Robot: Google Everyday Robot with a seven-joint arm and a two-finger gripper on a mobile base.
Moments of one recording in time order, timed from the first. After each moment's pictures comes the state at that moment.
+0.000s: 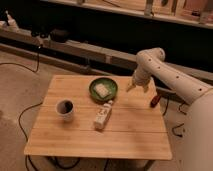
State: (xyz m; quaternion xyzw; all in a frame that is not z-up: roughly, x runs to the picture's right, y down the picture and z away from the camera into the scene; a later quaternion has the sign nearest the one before) arm 0.202 0.016 0.847 -0.18 -0.23 -0.65 0.70
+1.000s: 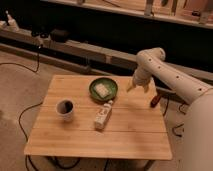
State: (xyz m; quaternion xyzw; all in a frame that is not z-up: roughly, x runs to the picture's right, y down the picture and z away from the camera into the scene) arm 0.219 0.020 0.847 -0.20 -0.22 -0.63 0.72
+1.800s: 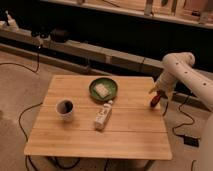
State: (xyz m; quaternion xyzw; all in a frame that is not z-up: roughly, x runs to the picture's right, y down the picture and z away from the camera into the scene) arm 0.333 0.048 0.824 -0.26 -0.16 -0.47 0.83
